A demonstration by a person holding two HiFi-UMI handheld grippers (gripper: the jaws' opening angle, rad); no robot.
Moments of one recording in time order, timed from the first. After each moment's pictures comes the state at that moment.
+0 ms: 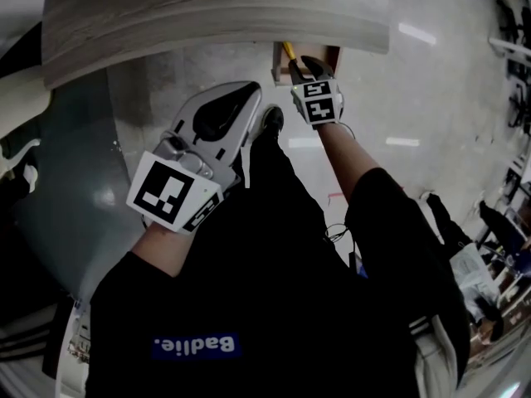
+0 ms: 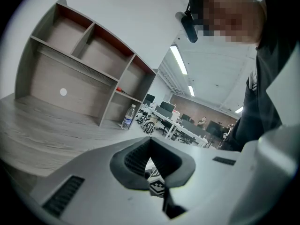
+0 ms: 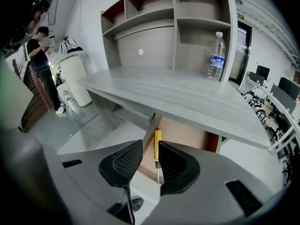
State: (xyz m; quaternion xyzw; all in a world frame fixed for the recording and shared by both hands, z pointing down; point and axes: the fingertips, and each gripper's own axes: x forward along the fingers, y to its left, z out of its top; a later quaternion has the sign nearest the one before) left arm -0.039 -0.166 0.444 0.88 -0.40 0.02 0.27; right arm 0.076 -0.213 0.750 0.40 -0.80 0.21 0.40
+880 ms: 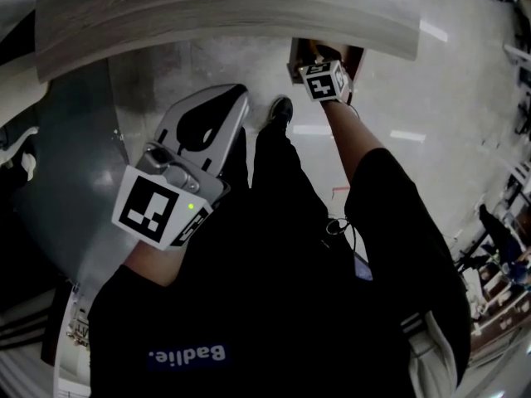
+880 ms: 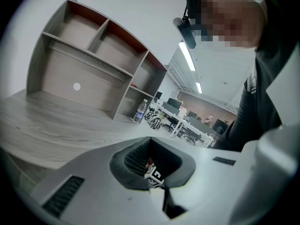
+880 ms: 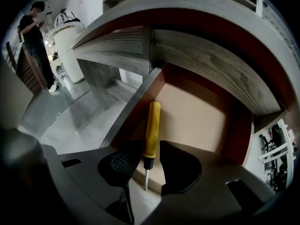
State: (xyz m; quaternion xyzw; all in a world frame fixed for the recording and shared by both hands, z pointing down) left arm -0.088 -0.175 0.485 0.85 -0.43 0.05 0.30; right arm 0.084 -0.233 0.865 0.37 -0.75 0.19 0.51
